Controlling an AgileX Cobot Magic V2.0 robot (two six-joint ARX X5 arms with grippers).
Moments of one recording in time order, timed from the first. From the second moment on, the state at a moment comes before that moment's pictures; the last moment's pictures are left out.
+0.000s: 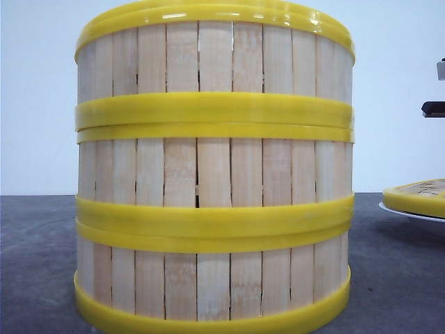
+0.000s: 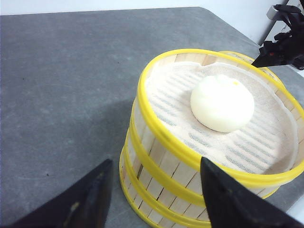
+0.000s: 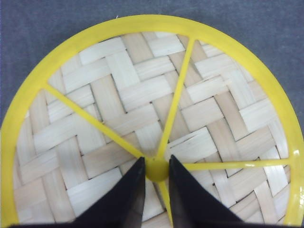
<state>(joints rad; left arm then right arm) -0.52 0.46 0.78 -0.70 0.16 -0.15 -0.07 1.43 0.98 -0.53 0.00 0.15</state>
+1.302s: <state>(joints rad) -0.52 0.46 0.78 -0.70 0.16 -0.15 0.72 1.36 1.68 -1.07 -0.12 0.07</state>
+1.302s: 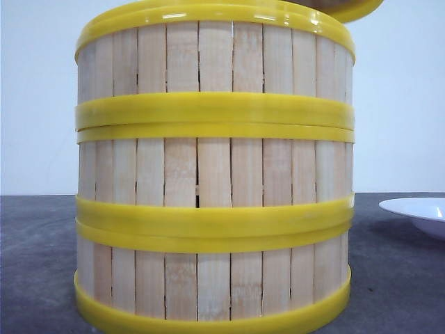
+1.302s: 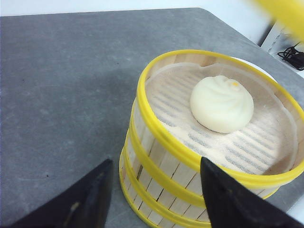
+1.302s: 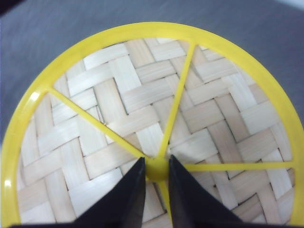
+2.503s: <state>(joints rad) -0.52 0.46 0.78 -0.70 0.16 -0.15 0.94 1.54 1.68 -1.14 0.03 0.04</state>
